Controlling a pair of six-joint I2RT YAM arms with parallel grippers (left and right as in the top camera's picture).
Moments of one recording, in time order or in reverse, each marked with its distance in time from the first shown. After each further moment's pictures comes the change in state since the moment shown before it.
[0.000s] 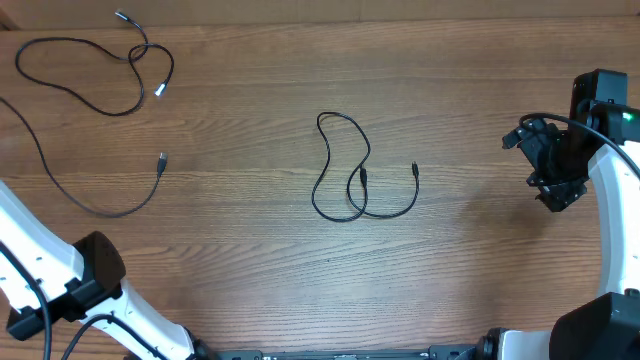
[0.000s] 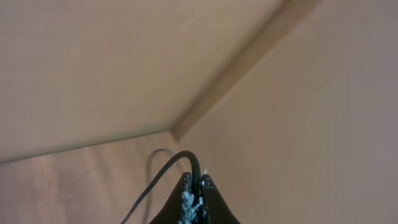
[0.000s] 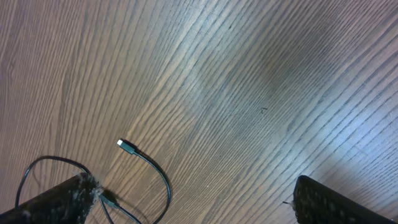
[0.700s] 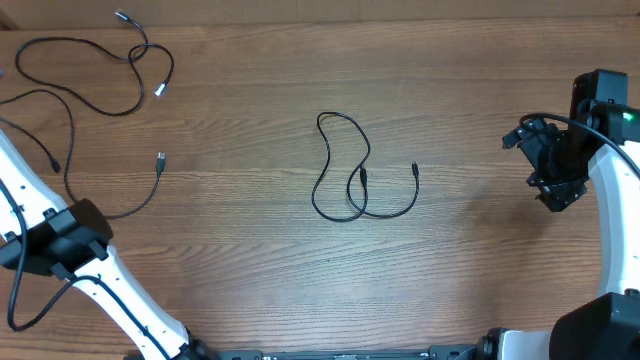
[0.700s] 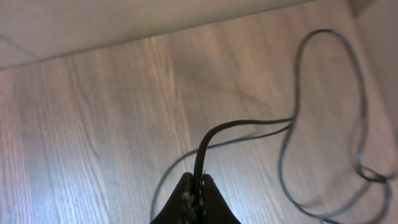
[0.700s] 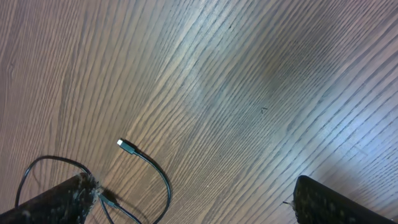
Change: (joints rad) left arm 0.060 0.359 -0.001 -0.399 -0.079 -0.010; right arm 0.000 0.000 0.000 0.000 0.000 0.000
